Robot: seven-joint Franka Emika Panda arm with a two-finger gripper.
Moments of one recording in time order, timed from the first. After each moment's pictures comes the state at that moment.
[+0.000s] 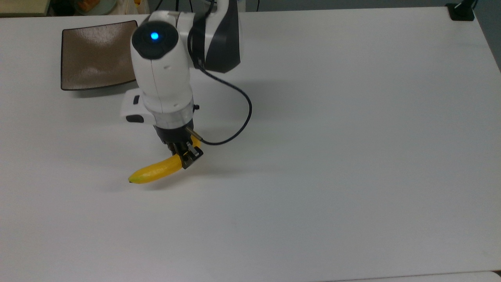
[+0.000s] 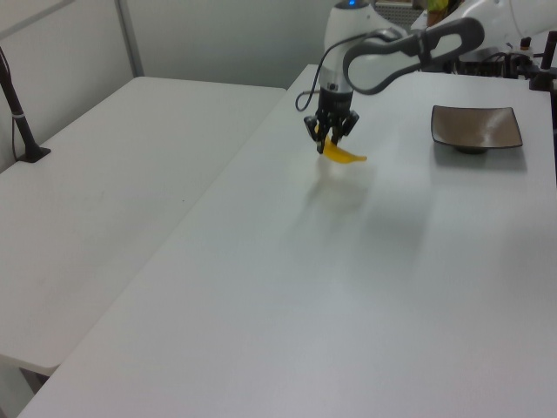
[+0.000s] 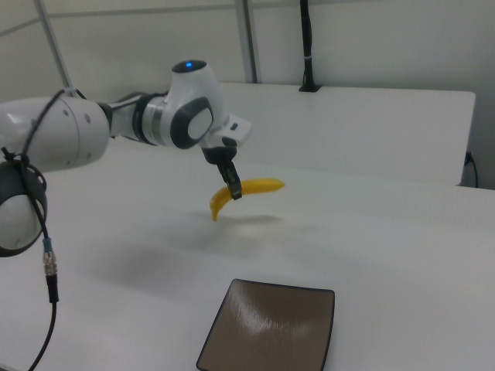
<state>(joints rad) 0.07 0.62 -0.07 -1.34 0.02 2.16 0.69</state>
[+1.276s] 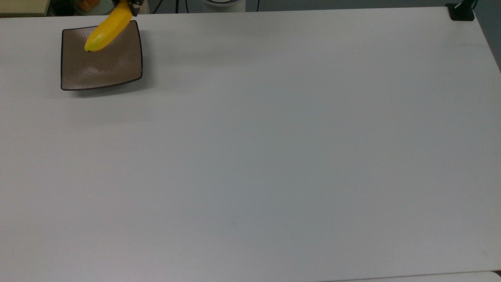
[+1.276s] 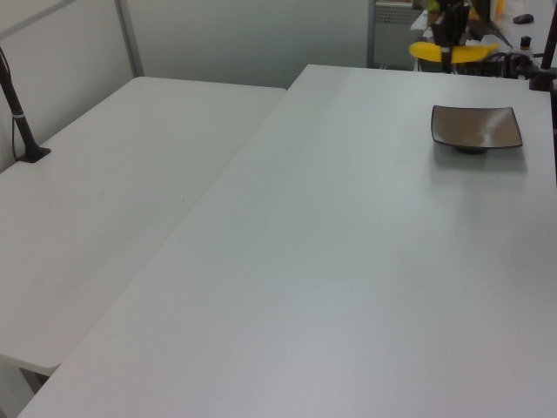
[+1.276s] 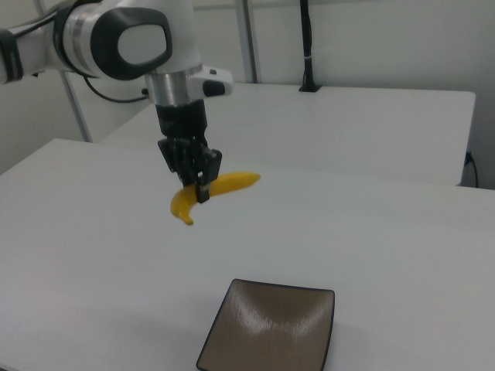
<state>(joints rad) -0.11 0.00 -0.07 -1.67 -0.06 1.60 0.00</state>
